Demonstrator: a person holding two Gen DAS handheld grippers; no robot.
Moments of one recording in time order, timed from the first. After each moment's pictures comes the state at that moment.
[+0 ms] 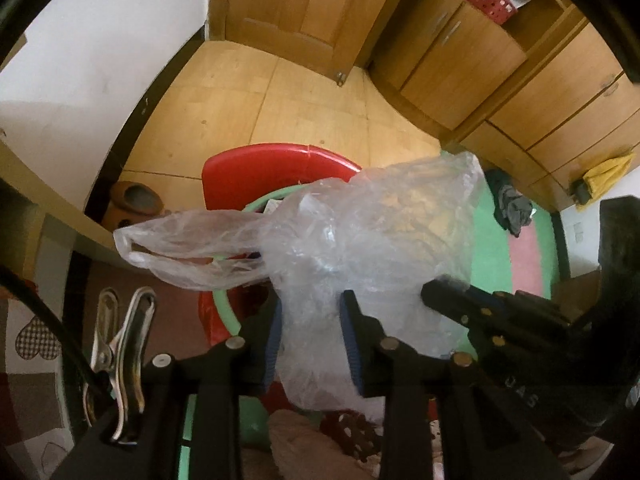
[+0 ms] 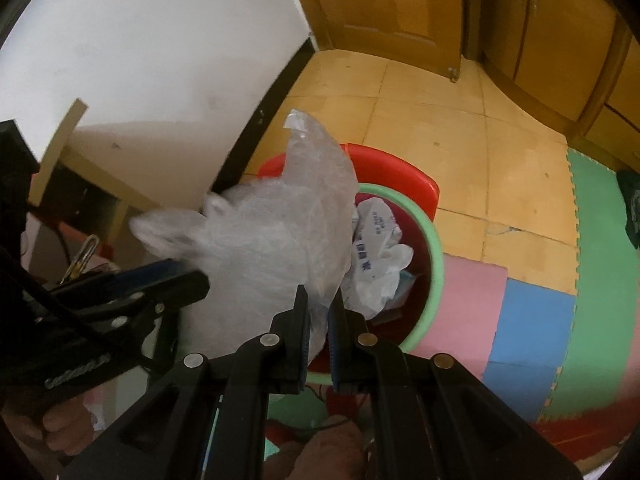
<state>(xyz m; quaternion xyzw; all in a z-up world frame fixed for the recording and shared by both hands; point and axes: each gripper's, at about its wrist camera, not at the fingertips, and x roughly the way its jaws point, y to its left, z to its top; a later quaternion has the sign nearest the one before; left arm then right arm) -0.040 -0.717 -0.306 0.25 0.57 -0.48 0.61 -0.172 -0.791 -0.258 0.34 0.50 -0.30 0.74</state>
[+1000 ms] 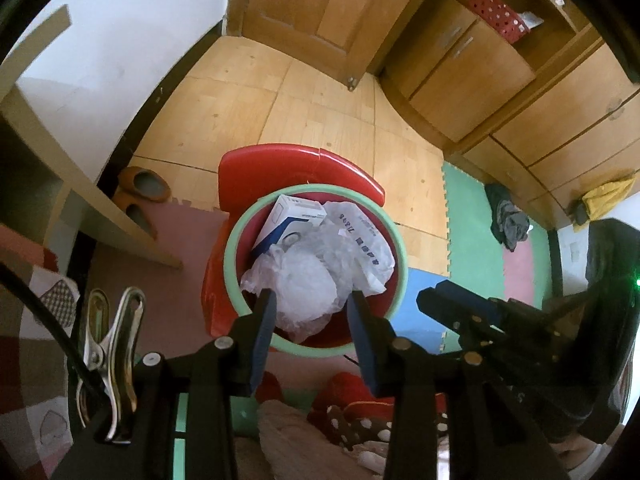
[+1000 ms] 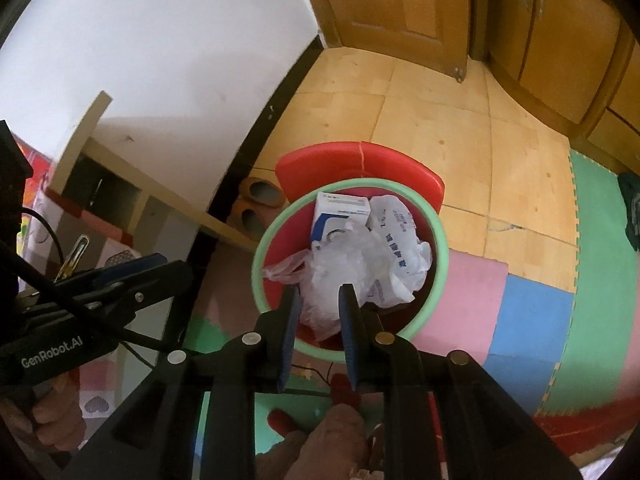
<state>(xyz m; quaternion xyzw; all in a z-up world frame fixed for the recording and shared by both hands) -0.035 -0.695 -0.273 0.22 0.59 -0.47 0.62 -0.173 -0.763 -0.217 0.33 0.50 -0.28 0.75</state>
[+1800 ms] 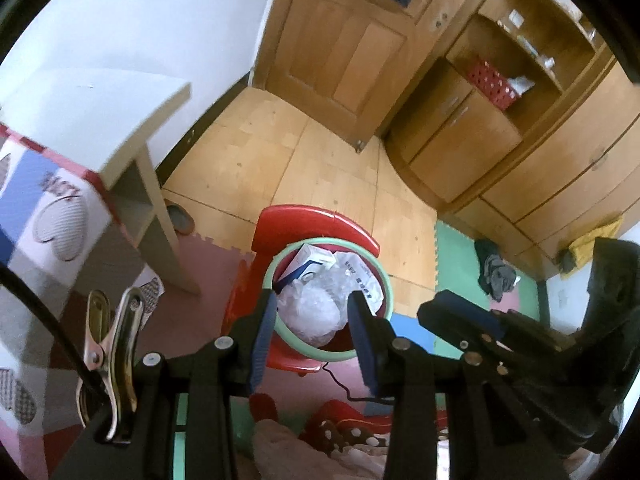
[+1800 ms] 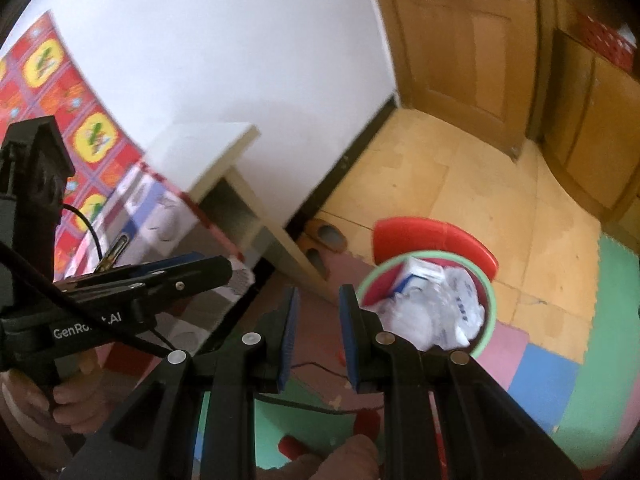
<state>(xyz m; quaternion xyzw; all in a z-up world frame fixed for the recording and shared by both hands) 0.005 -0.613 -0.159 0.14 0.55 -0.46 0.69 -0.119 -0.680 -0.097 0.25 0.44 -0.19 0.84</state>
